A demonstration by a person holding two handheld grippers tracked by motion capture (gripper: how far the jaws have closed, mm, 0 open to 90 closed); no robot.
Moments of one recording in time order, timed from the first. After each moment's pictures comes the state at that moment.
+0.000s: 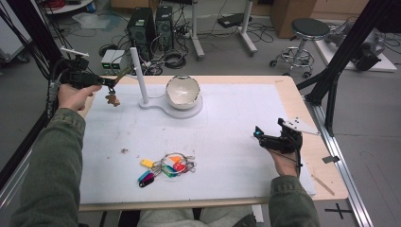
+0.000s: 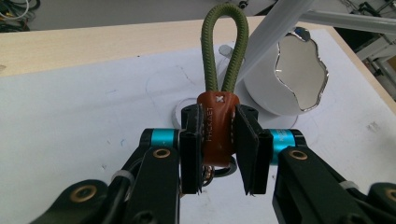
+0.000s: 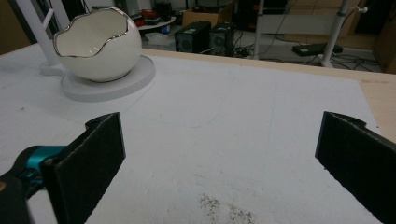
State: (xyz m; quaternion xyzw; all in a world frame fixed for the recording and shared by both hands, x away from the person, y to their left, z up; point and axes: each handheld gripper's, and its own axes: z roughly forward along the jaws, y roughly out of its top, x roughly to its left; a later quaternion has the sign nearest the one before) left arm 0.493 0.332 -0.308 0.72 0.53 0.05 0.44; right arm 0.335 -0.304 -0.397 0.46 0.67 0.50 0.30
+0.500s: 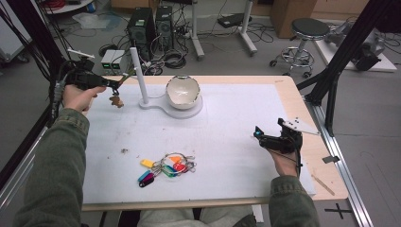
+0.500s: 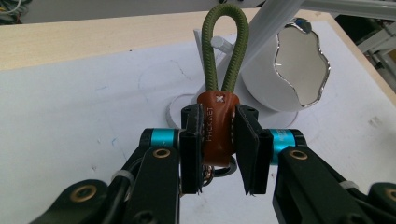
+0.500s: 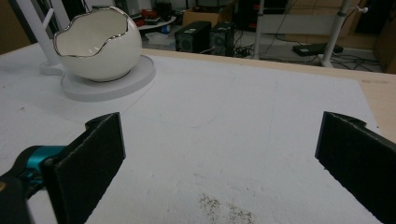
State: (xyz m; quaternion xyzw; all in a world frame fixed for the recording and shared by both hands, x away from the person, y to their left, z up) left arm 0.497 0.321 -0.314 0.73 0.53 0.04 0.43; right arm 0.335 -0.304 -0.397 0.46 0.67 0.50 0.30
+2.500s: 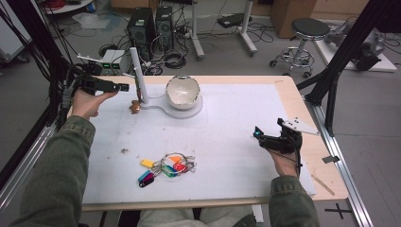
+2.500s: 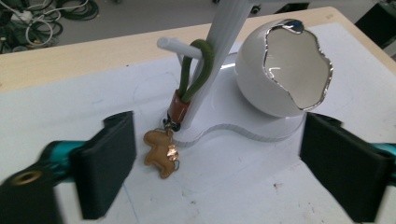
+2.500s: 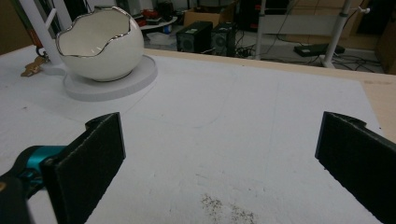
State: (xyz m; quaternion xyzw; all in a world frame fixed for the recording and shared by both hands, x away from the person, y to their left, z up) left arm 0.468 0.288 -0.312 0.73 0.52 0.12 0.42; right arm 0.334 -0.304 -0.397 0.46 0.67 0.50 0.30
